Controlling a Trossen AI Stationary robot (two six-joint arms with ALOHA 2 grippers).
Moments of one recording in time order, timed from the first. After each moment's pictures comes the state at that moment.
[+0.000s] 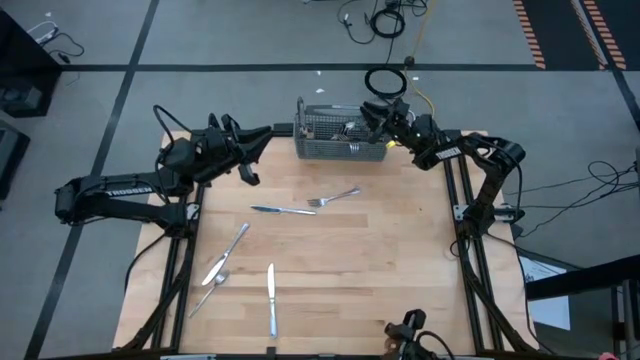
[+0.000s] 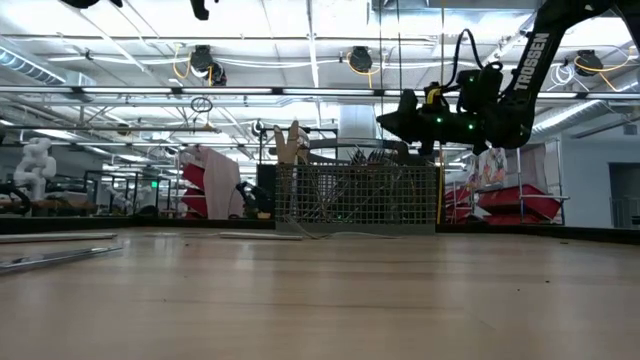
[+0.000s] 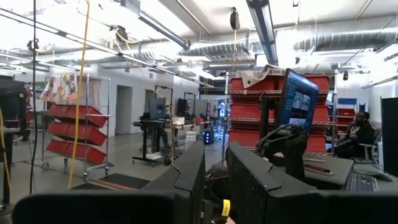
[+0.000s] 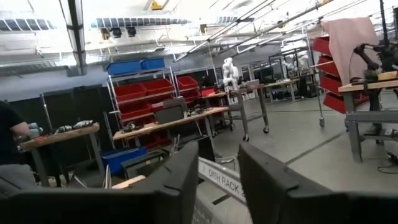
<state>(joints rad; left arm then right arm) 0.24 0.93 0.71 0.59 -0.14 0.03 -0.84 1.79 0.66 1.42 -0.27 0.32</state>
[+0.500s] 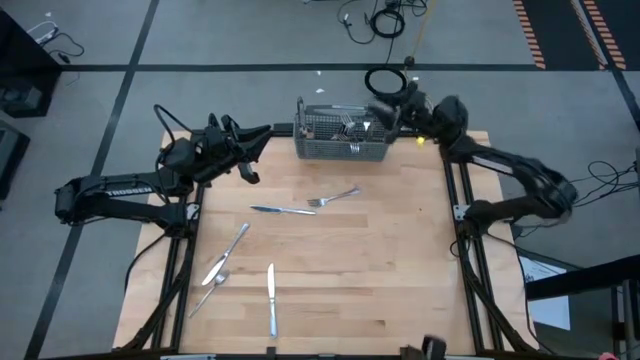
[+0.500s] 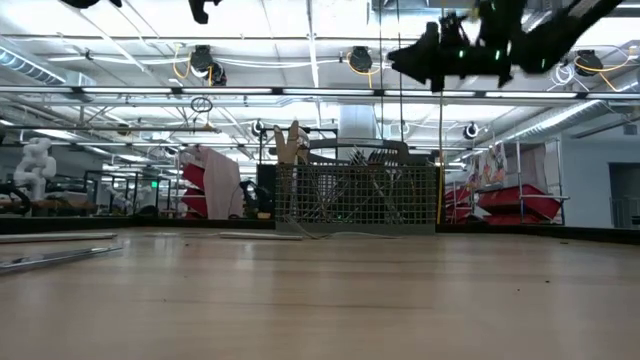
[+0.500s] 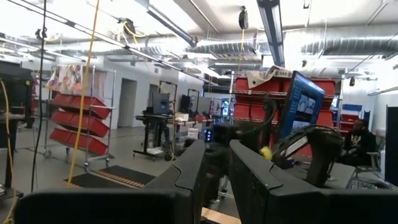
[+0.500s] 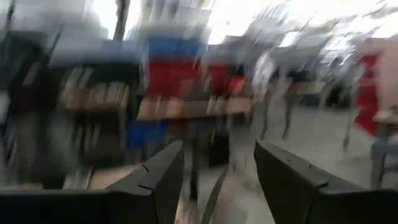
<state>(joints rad) 0.24 0.93 0.71 0.58 -0.17 -0.02 -0.81 1.28 0.76 0.76 -0.43 0.10</state>
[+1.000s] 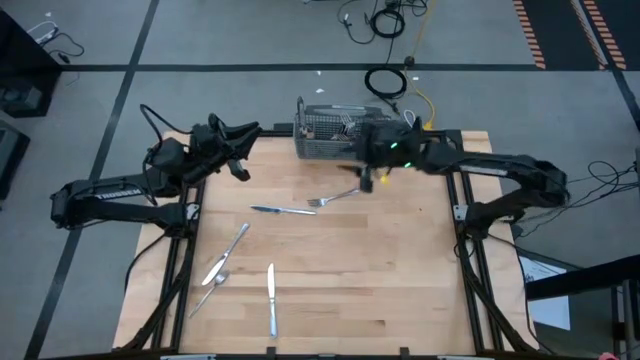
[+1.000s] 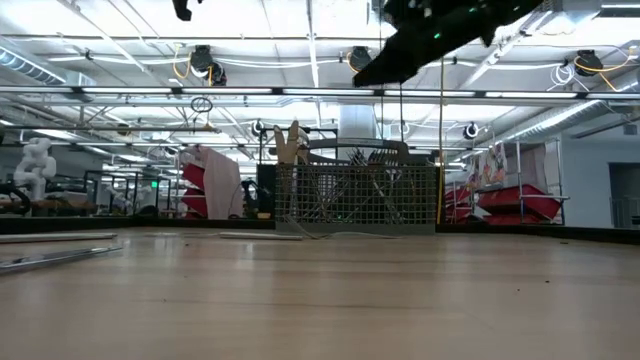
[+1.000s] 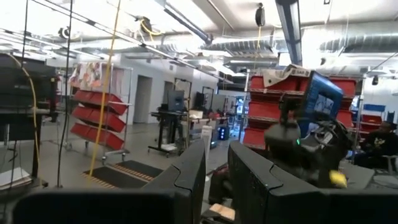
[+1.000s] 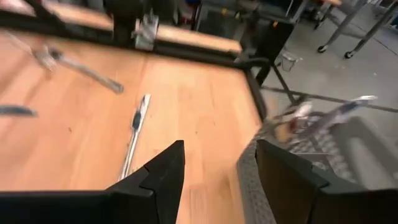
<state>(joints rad) 0.24 0.83 0.71 0.46 -0.24 -0.02 -0.36 1.36 1.02 -0.06 -0.15 -0.34</state>
